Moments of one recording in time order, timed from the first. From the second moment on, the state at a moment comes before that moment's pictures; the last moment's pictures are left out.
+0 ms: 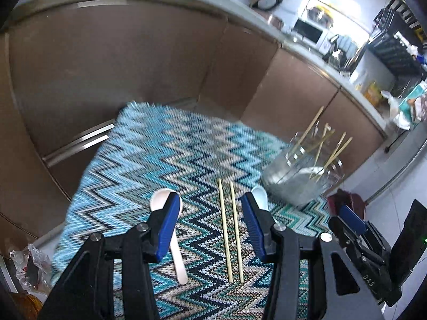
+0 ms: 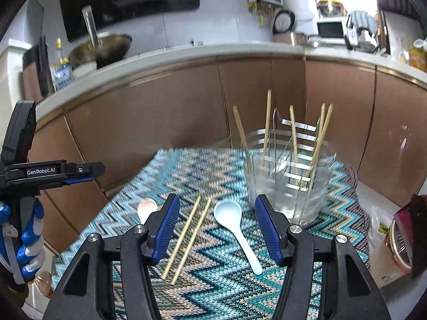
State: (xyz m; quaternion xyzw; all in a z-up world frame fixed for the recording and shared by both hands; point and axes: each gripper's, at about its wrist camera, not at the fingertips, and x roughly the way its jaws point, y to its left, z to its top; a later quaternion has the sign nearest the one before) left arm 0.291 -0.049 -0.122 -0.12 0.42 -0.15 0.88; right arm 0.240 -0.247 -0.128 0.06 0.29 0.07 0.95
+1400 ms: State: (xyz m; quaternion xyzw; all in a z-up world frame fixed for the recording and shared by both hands) left arm 0.412 -0.139 -0.250 -0.08 0.62 -0.20 0.75; right arm 0.361 -0.189 -0.243 0.04 0.54 0.14 0.83
